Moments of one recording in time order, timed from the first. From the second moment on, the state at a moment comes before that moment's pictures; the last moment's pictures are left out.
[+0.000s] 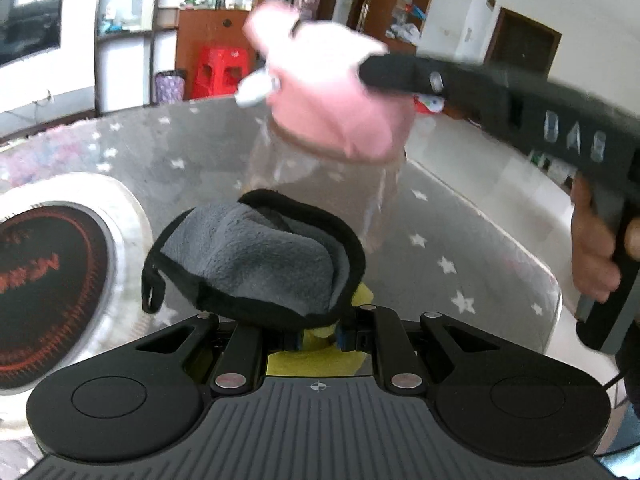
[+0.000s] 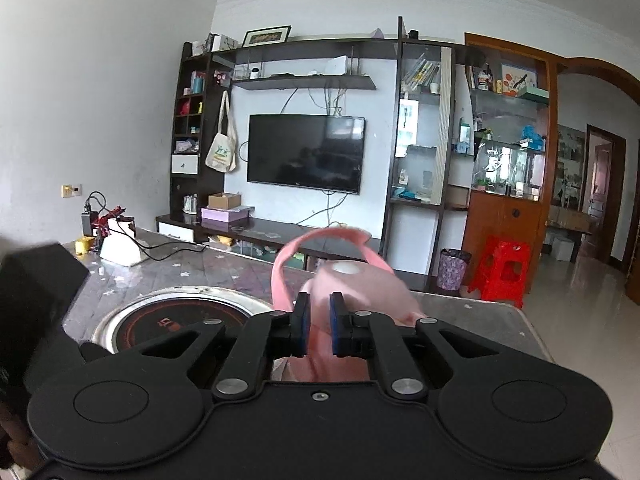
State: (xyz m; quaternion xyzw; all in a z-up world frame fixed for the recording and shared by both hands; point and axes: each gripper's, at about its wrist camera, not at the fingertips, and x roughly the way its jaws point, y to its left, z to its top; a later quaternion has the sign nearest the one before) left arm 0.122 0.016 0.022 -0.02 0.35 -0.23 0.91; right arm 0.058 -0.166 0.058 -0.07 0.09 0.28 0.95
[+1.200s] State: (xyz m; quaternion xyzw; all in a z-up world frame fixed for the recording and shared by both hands) left arm 0.077 -0.011 0.106 0.02 0.22 -0.27 0.94; right arm 0.072 -0.187 0.136 -0.04 0.08 0.29 0.95
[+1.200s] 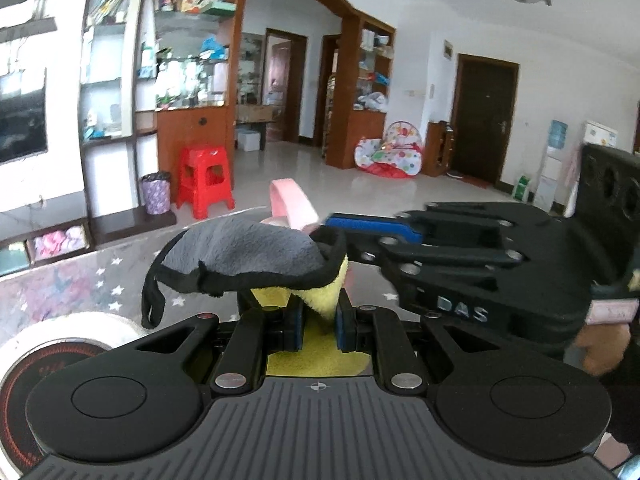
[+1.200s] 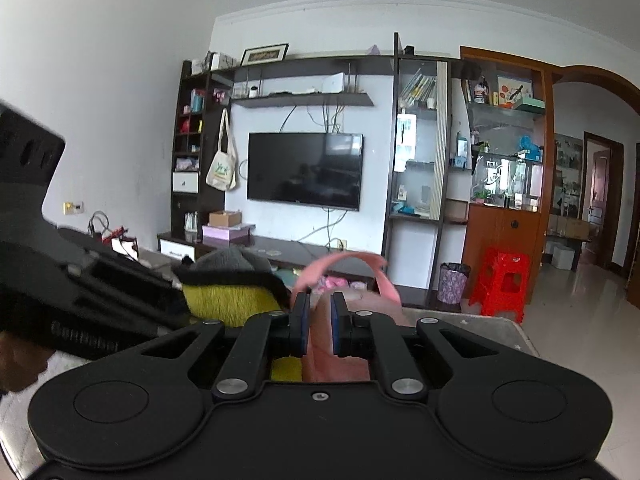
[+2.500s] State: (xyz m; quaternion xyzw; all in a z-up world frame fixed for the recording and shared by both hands) left arm 0.108 -0.005 0.053 0.01 0.28 -0.29 0.92; right arm 0.139 -0.188 0.097 0.06 0.10 0.30 0.95
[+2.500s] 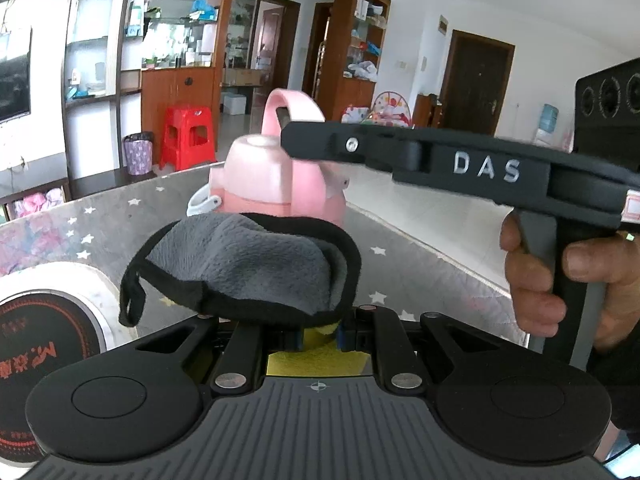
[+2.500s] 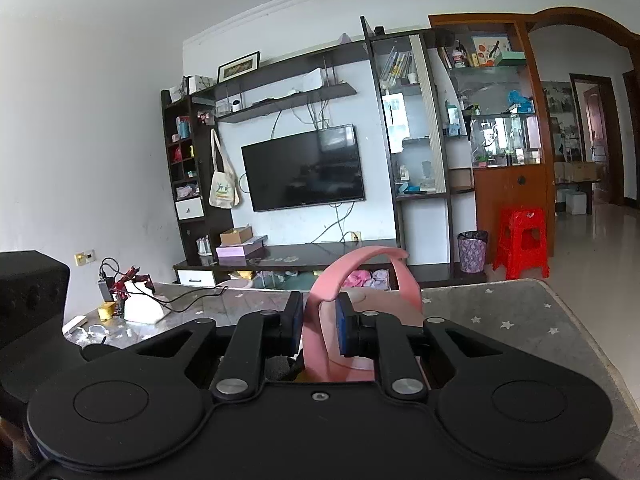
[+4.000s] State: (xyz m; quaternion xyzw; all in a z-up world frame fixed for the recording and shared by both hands) left arm 0.114 0.016 0.066 -0.01 0.29 -0.27 0.92; right arm 0.081 -0.175 0.067 0.00 0.09 0.25 0.96
